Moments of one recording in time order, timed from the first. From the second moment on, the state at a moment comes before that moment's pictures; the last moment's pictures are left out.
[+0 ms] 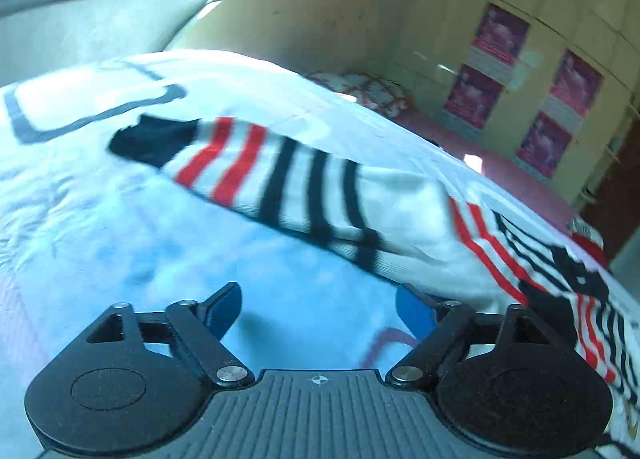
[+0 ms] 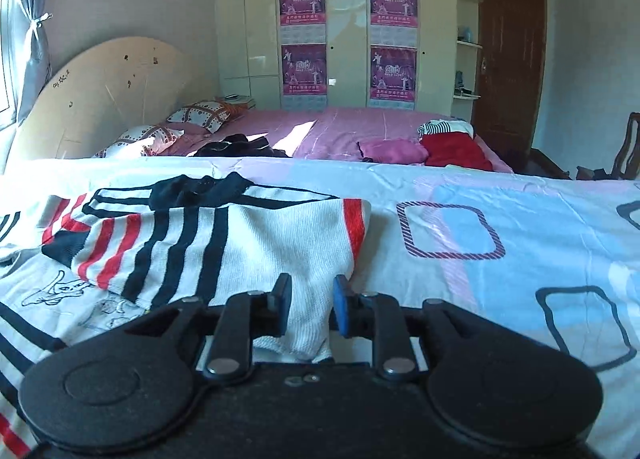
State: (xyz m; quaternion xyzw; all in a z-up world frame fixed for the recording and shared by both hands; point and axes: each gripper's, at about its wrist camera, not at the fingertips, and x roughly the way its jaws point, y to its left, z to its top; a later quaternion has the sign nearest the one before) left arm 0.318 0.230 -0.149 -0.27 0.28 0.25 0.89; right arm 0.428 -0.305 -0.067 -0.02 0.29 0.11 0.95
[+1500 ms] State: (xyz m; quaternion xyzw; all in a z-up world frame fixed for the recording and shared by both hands) left arm 0.491 0.088 -0.078 -0.13 0.27 -0.01 0.95; right arm 0.366 -0.285 -0.042 0.06 0.29 -0.03 0.95
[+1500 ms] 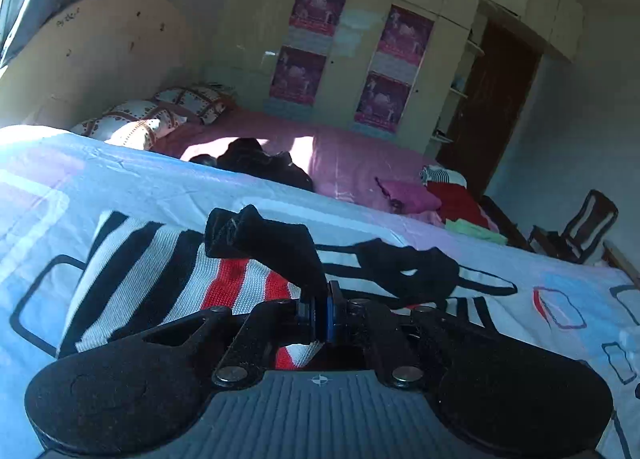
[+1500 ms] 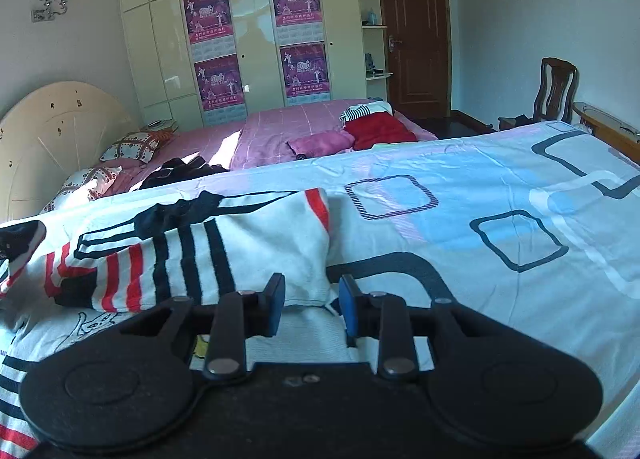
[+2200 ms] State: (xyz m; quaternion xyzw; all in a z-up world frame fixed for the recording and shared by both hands) left arm 0.428 0.003 -0.104 -0.07 0.32 -0.02 0.95; right arm 0.404 -0.317 -0.068 0.13 0.31 -0.01 0.94
